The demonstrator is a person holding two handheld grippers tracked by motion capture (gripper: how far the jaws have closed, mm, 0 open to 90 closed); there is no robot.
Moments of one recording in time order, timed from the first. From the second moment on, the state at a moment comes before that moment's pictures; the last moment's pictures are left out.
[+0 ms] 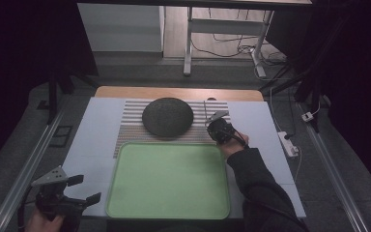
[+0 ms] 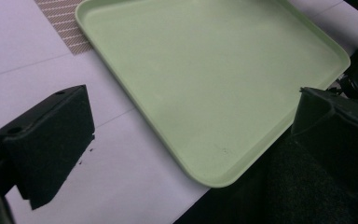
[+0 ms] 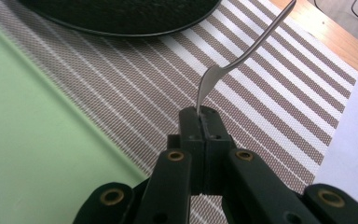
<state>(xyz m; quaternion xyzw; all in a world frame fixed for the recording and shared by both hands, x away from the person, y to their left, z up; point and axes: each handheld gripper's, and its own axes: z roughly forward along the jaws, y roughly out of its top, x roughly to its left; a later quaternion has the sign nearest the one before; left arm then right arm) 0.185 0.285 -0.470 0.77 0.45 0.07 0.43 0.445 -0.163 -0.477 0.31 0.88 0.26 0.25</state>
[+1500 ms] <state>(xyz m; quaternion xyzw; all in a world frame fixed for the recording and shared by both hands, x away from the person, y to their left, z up) 0.267 0.212 -0.457 0.85 0.31 0.01 0.42 0.306 -0.201 -0.447 0.22 0.90 0.38 0.08</state>
